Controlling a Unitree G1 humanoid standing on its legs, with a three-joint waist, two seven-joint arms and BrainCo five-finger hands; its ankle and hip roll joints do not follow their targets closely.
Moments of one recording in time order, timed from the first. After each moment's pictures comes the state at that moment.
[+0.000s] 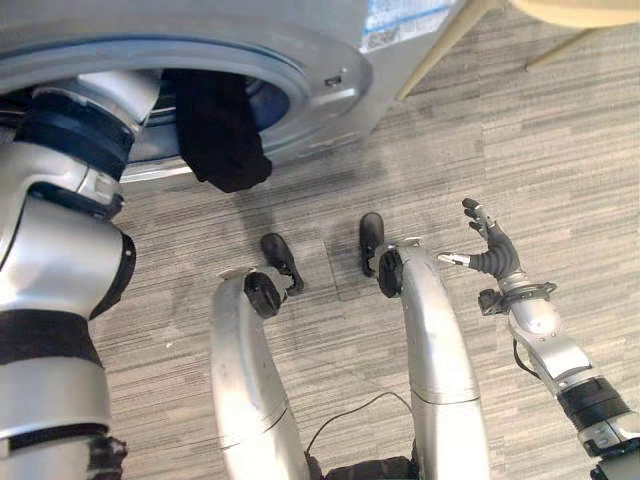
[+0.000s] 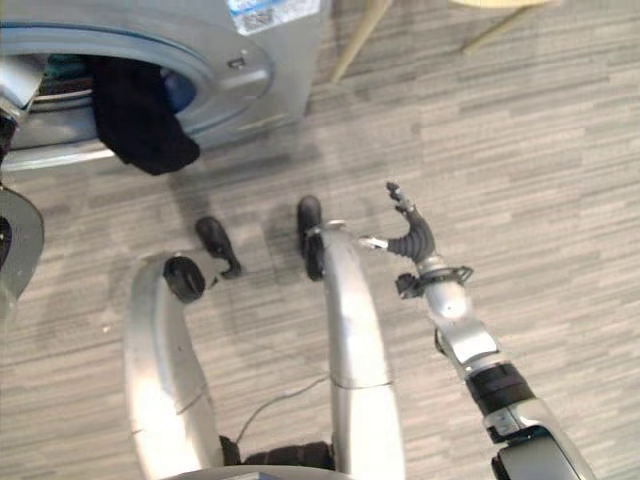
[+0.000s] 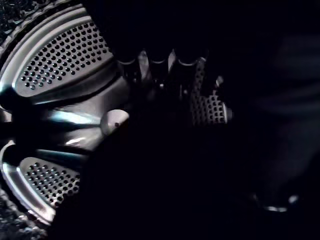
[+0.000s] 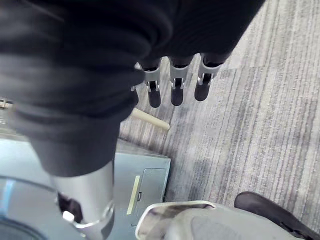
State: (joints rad) left arm -1.61 0.83 -0.77 0.90 0.09 0.04 0.50; right arm -0.31 -0.58 0.28 0.22 0.16 -0.22 -0.19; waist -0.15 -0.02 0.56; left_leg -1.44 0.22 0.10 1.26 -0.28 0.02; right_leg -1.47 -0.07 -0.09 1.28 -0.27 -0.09
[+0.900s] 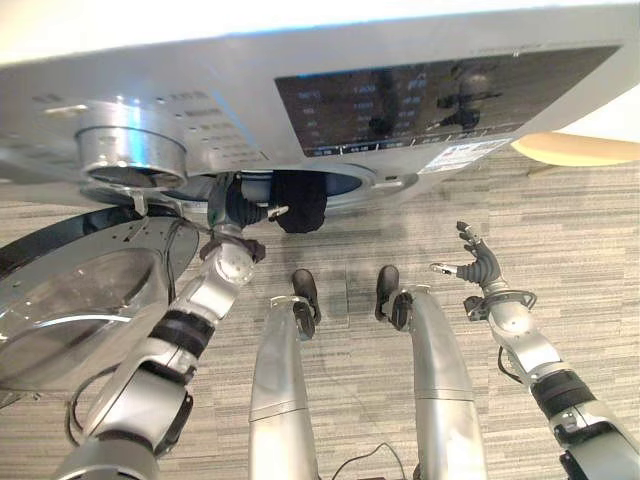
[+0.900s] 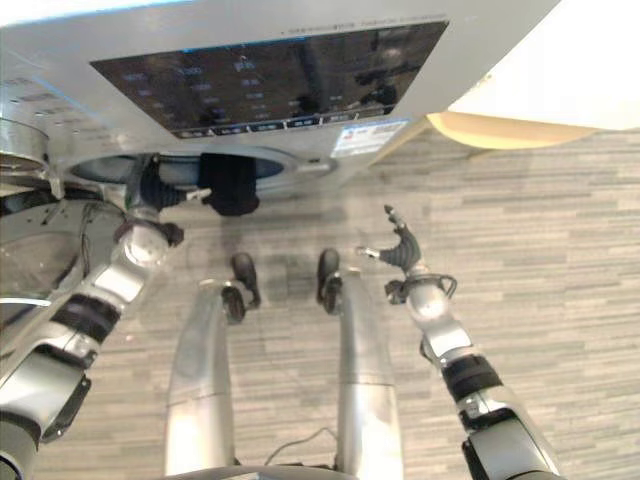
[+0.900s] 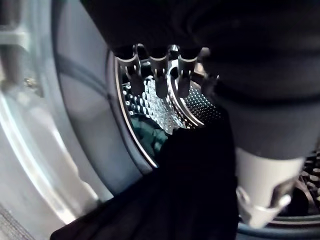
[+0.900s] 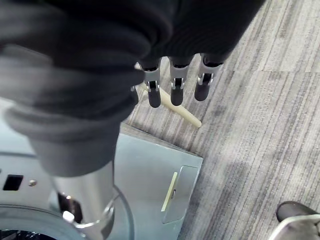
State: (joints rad) left arm -0.80 0.61 -0.50 0.68 0.16 0.00 0.39; right arm -0.39 -0.46 0.29 0.45 0.09 -0.15 -0.21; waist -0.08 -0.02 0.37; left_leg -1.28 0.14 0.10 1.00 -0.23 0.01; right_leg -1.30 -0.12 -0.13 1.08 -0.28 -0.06
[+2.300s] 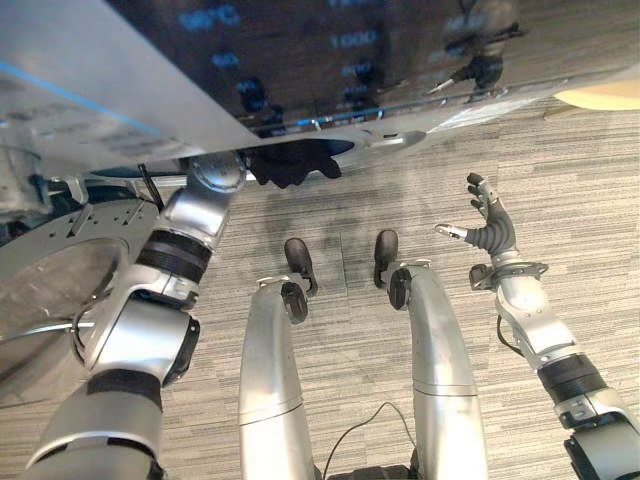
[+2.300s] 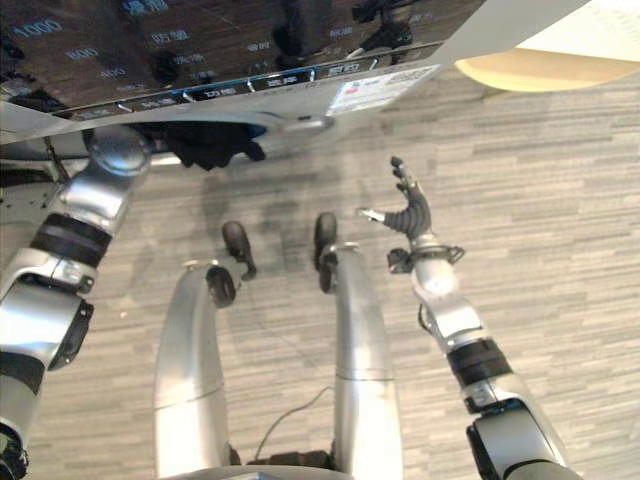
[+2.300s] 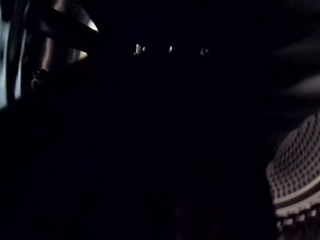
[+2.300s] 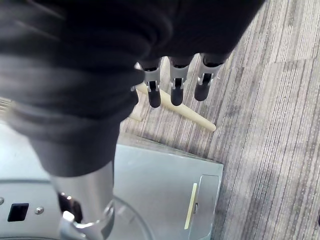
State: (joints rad) left arm -1.13 0.61 -0.32 0.63 -0.18 -0.03 0.54; right arm -0.44 -0.49 0.23 0.28 0.16 -0.19 -0.24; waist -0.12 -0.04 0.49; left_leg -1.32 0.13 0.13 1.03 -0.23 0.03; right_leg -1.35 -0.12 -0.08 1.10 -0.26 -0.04
